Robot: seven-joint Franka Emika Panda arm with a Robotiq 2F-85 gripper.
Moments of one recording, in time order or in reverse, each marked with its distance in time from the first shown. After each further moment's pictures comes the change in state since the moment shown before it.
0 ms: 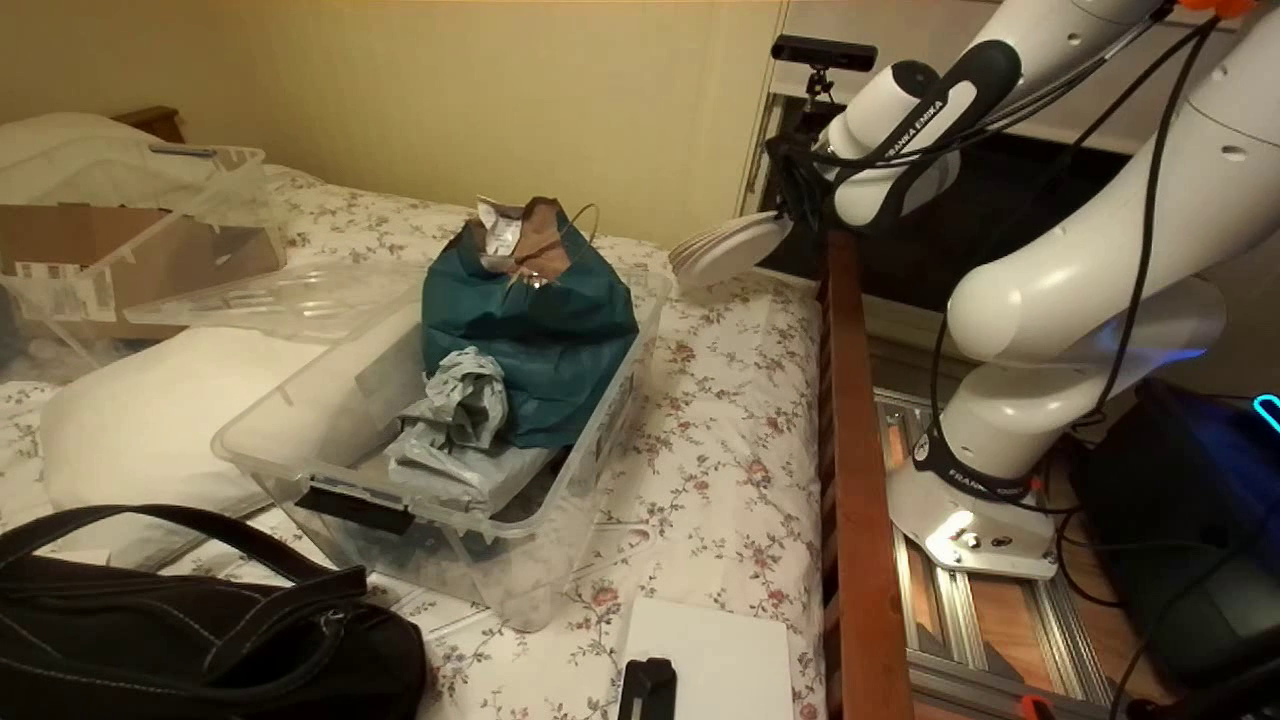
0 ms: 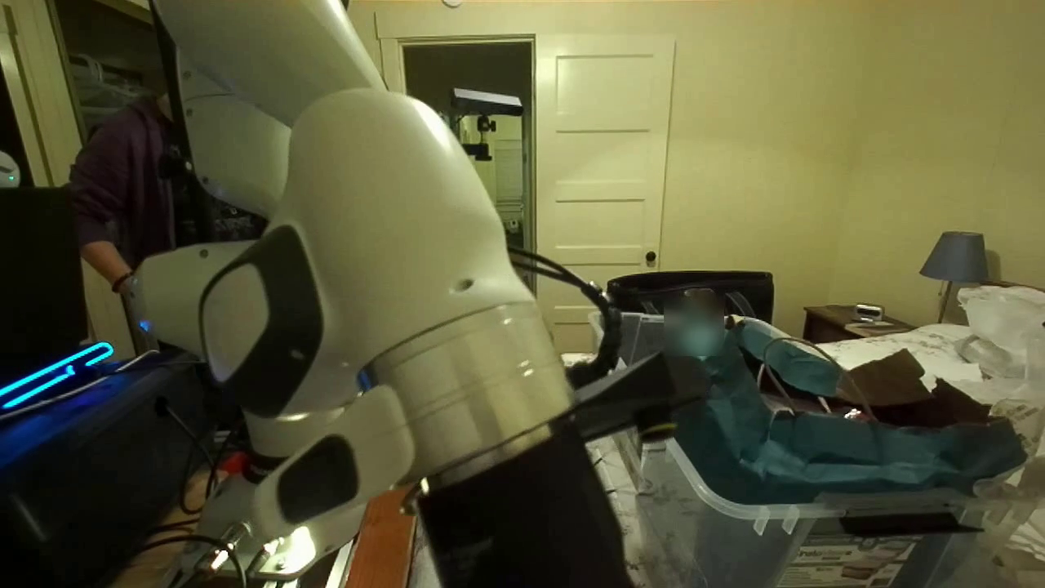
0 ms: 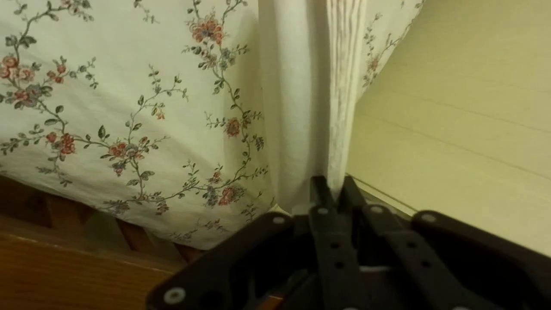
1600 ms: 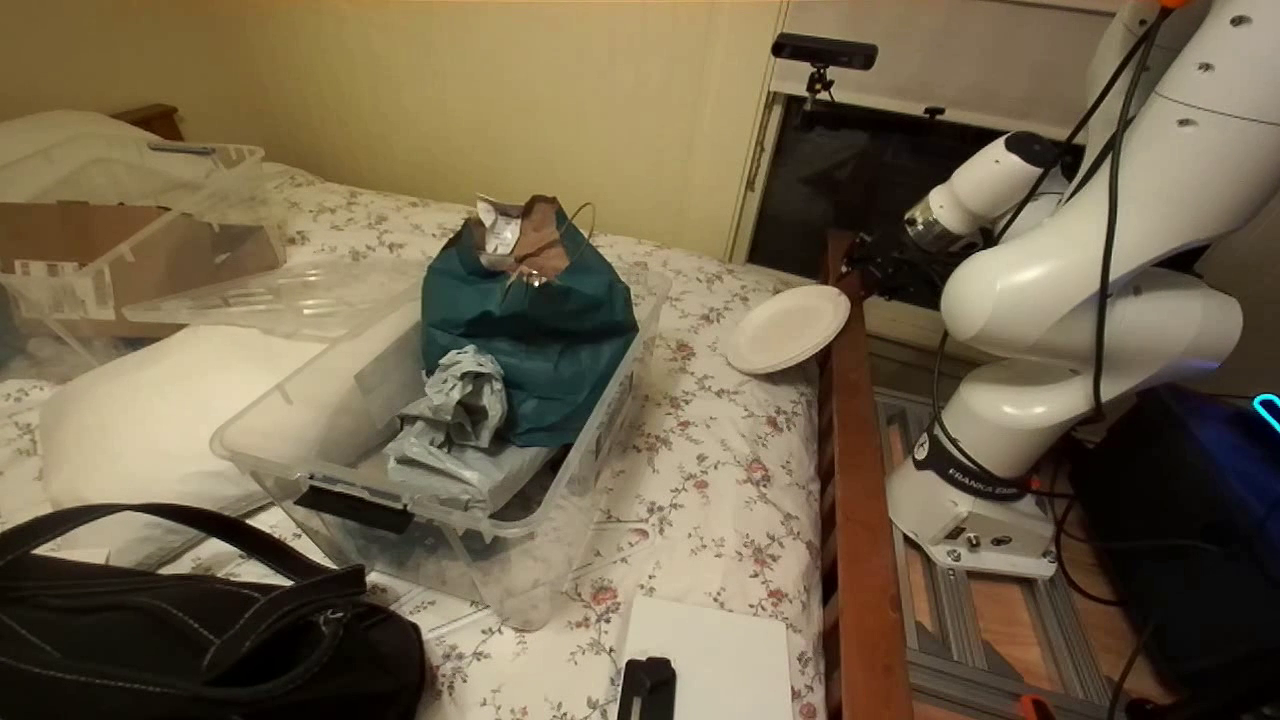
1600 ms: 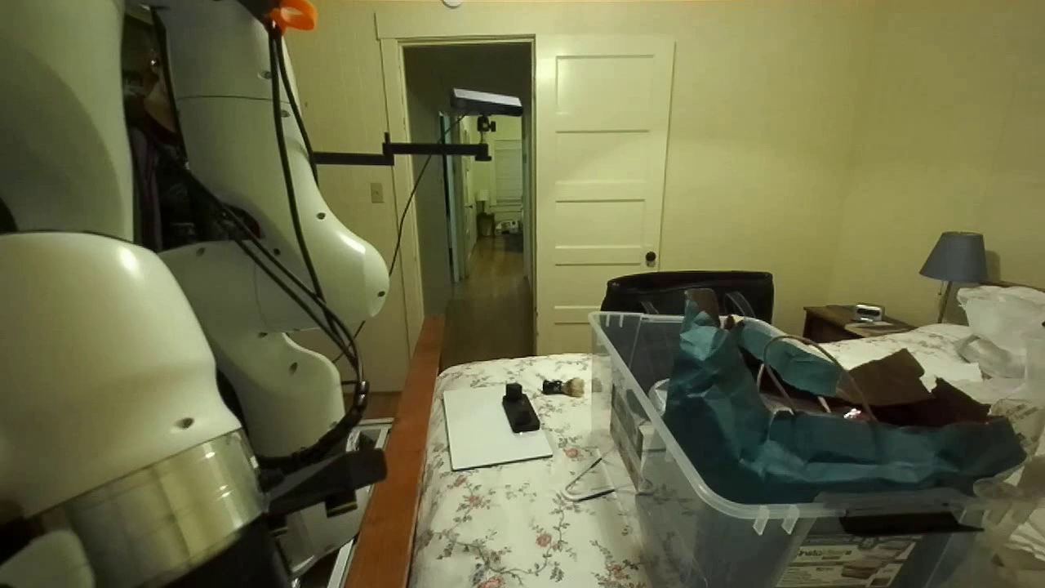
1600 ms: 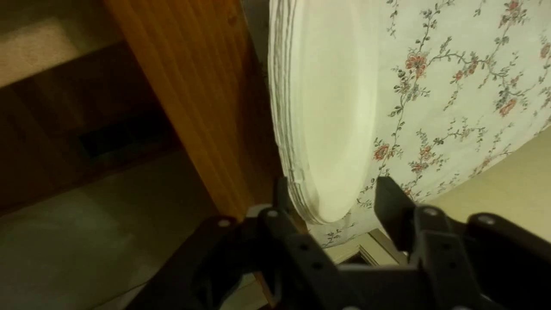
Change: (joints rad) arm -0.250 0.139 -0.372 0.007 -1.330 0.267 0.272
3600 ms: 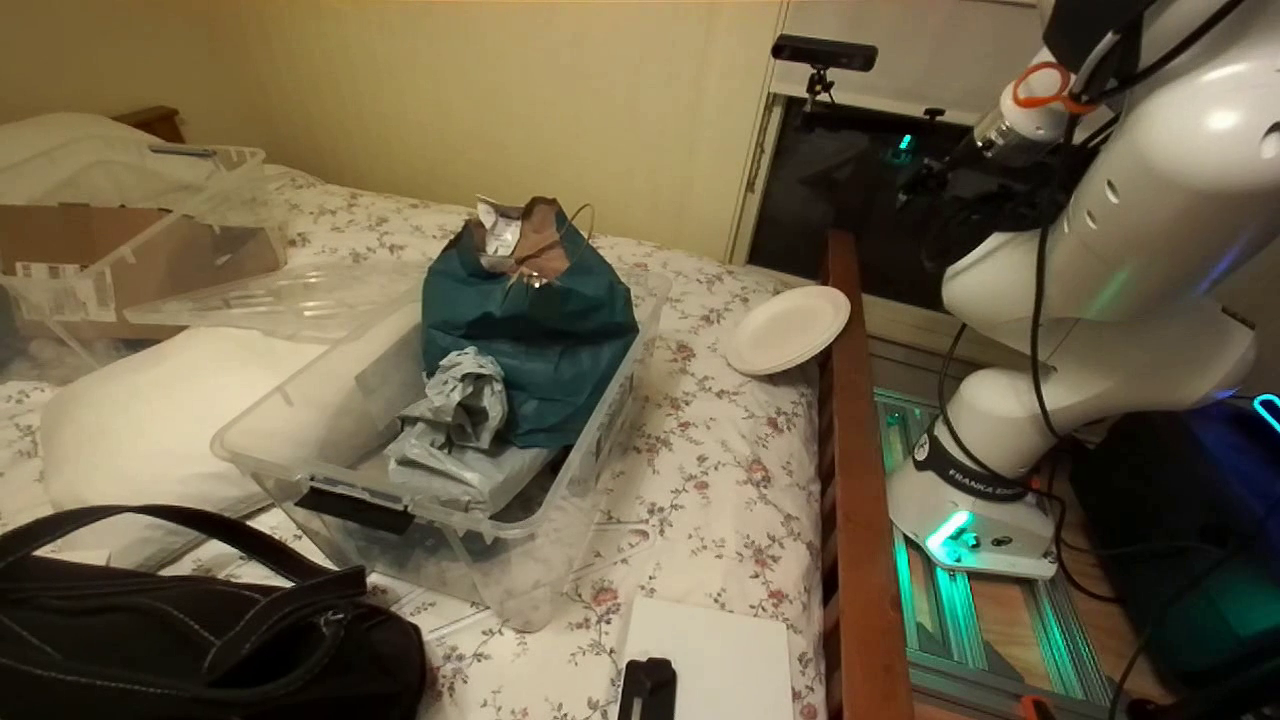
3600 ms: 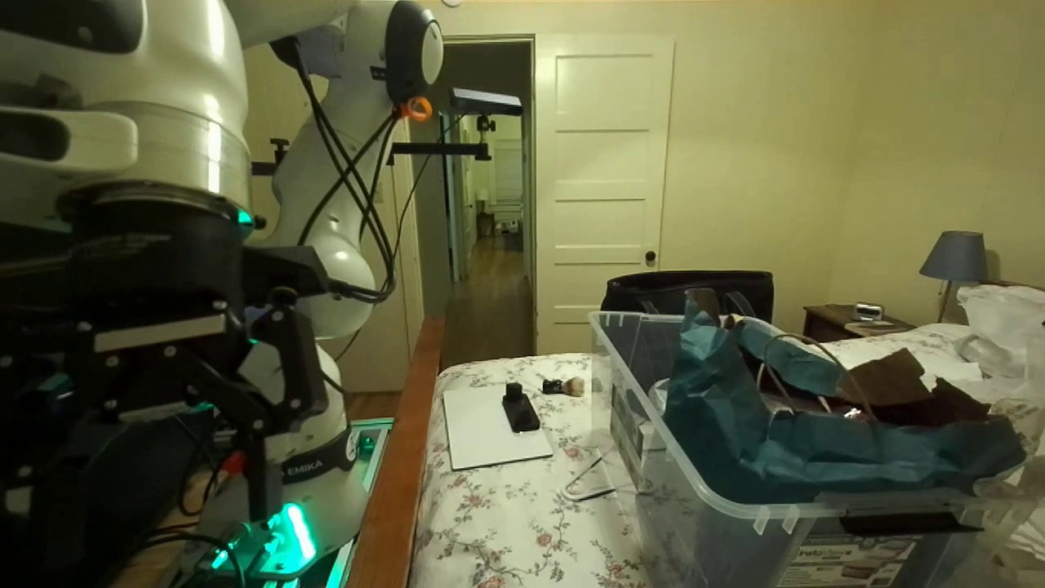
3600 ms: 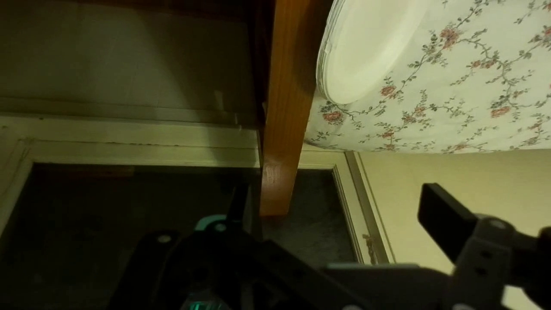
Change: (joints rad) arm -0.612 -0.705 0.591 0.070 -0.613 0.313 0.396
